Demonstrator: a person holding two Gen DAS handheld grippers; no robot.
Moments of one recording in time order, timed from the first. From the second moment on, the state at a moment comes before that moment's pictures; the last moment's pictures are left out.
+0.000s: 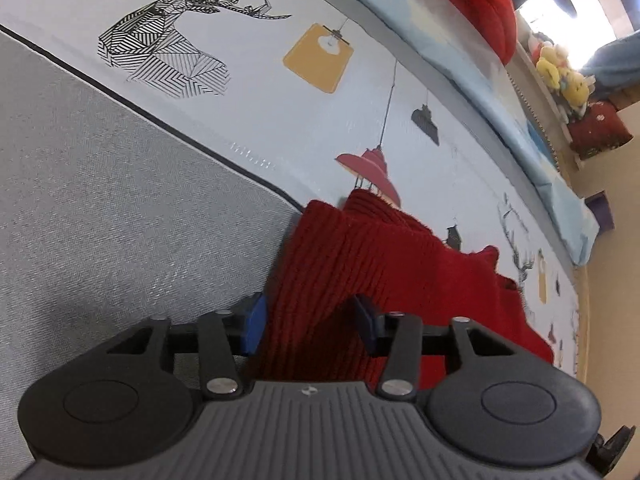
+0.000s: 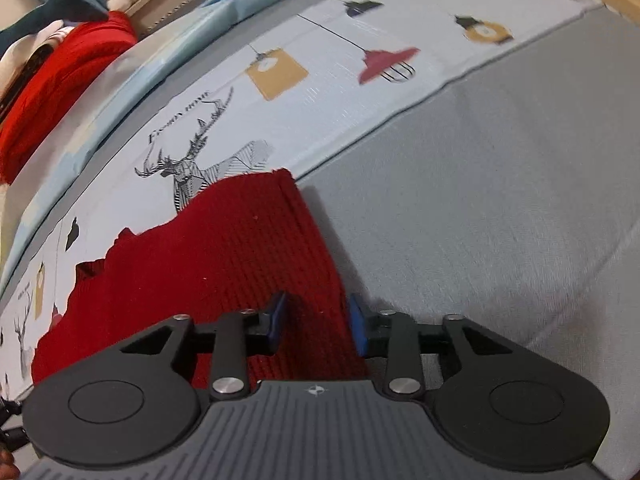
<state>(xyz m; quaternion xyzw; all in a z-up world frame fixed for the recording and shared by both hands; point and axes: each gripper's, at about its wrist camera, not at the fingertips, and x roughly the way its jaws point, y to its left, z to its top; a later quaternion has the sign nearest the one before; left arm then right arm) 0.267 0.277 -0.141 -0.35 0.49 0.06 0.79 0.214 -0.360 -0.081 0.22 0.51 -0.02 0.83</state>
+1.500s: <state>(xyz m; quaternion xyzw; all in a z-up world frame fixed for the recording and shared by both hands) 0.138 0.237 -0.057 -0.22 0.43 0.00 0.87 0.089 -0.391 -0.009 0.24 0.46 0.05 0.85</state>
